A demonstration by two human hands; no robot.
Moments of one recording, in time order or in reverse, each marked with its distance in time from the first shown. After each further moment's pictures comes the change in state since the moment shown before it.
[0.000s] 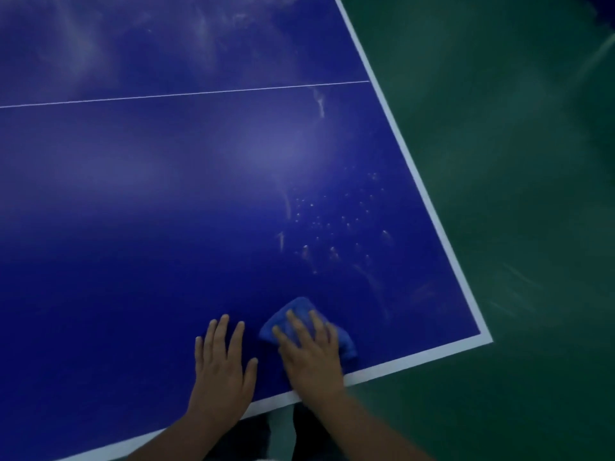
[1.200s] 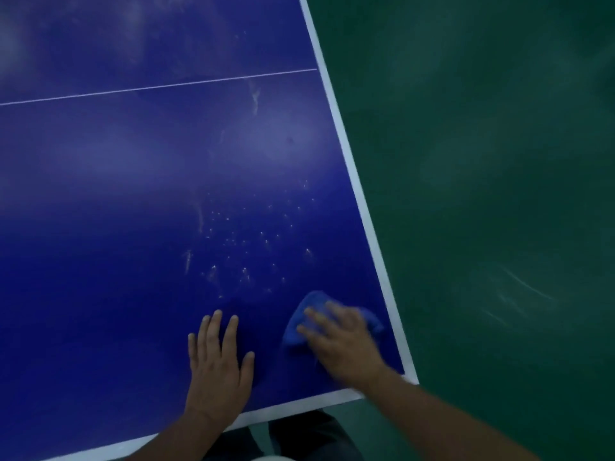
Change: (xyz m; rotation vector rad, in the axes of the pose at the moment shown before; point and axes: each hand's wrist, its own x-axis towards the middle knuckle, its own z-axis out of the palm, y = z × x) left_hand 0.068 0.201 0.039 -0.038 0.046 -0.088; right_hand 0.003 0.289 -0.043 -0.086 0.178 -0.413
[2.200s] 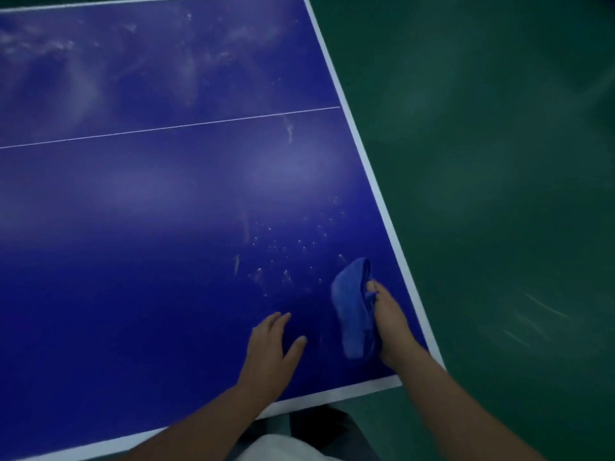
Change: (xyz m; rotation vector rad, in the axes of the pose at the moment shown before) left_hand -0.002 0.018 -0.057 -0.458 -0.236 -0.066; right_hand 0.063 -0.052 -0.126 1.593 0.127 1.325
